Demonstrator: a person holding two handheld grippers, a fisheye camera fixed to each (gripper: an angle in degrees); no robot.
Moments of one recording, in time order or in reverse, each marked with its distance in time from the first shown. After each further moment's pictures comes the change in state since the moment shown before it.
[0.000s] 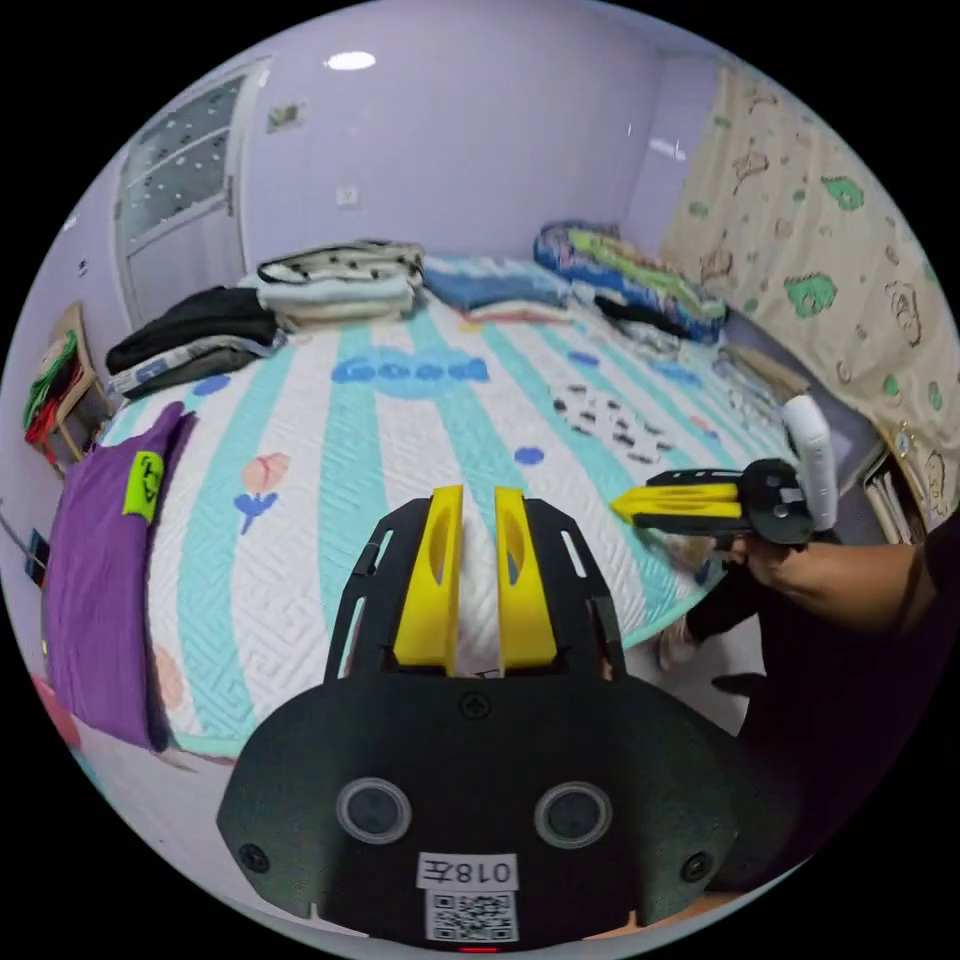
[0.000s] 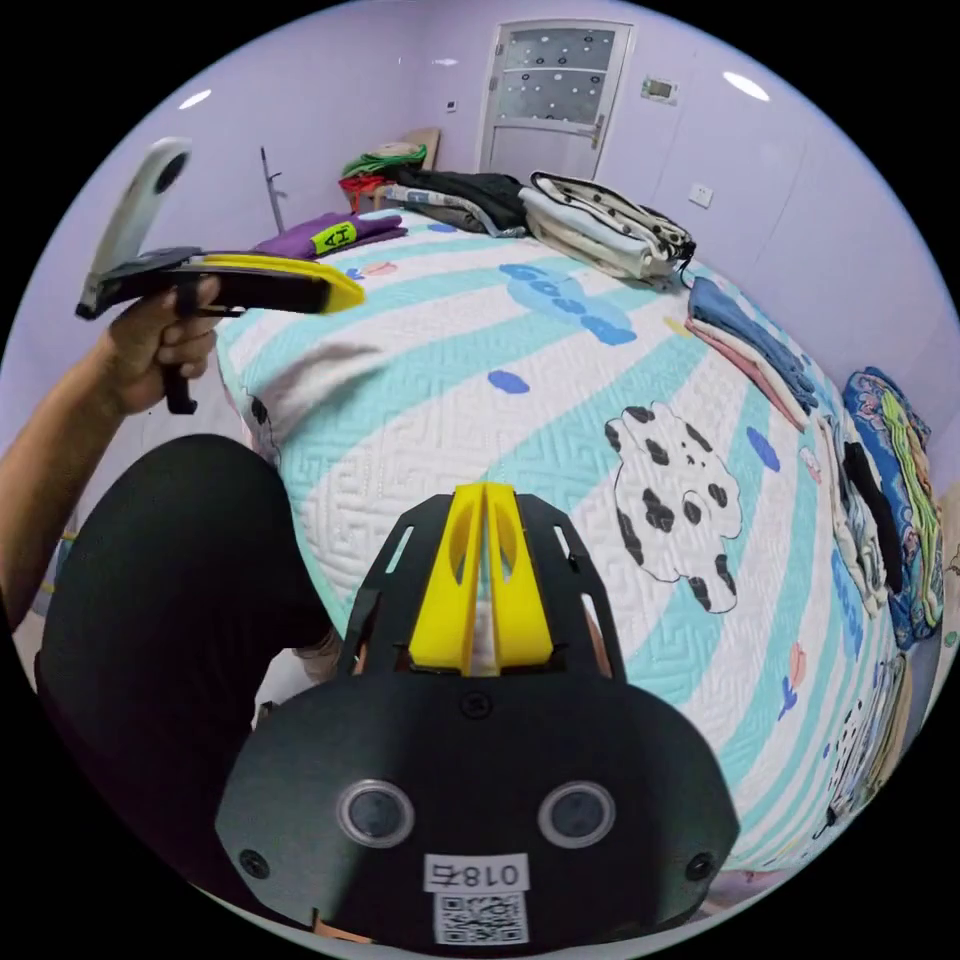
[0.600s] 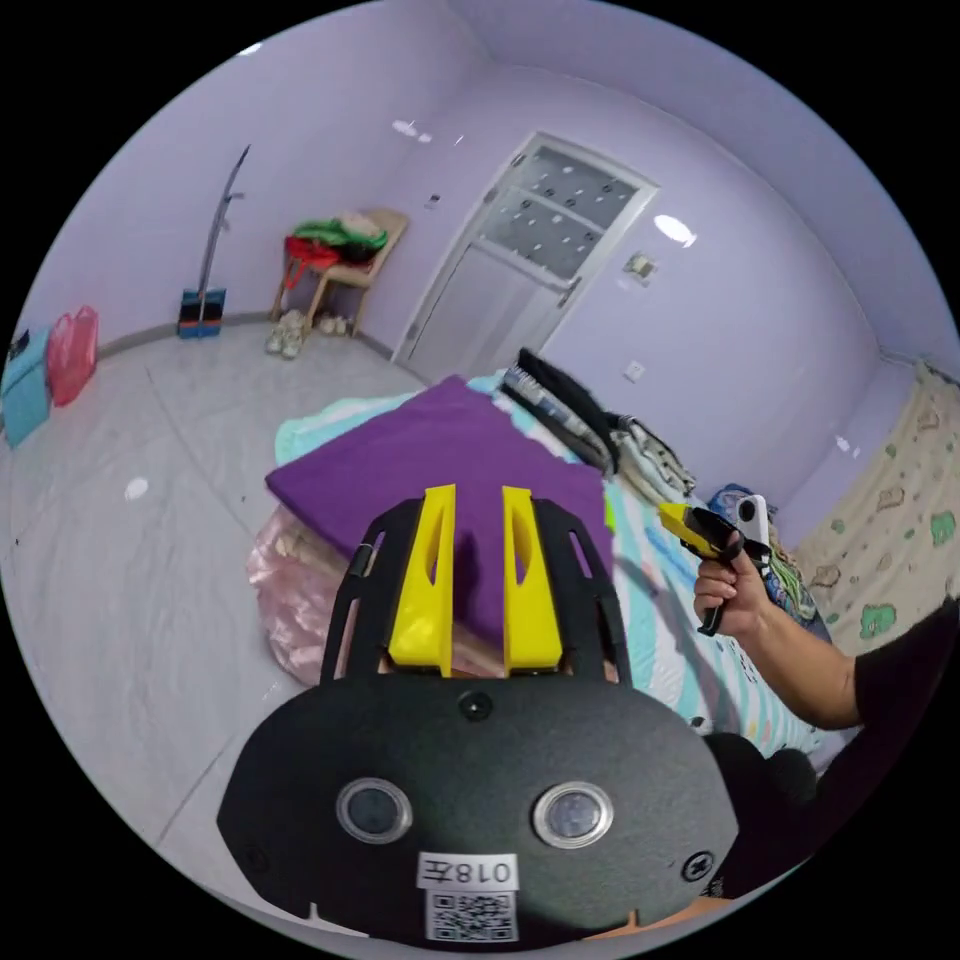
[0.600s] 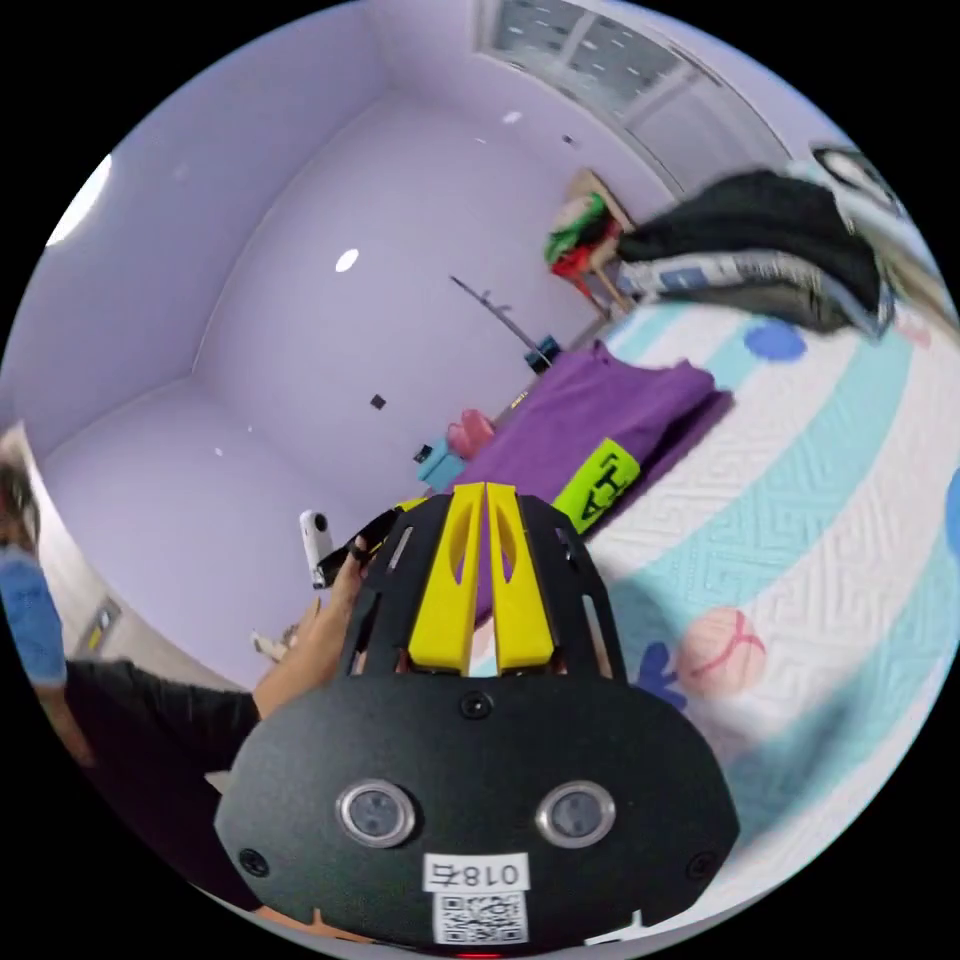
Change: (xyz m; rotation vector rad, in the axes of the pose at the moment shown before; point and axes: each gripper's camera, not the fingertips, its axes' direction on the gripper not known) left arm -0.346 0.281 -0.194 0.480 -0.232 -0.695; right arm -0.051 -0.325 0.102 0.197 -1.035 0.062
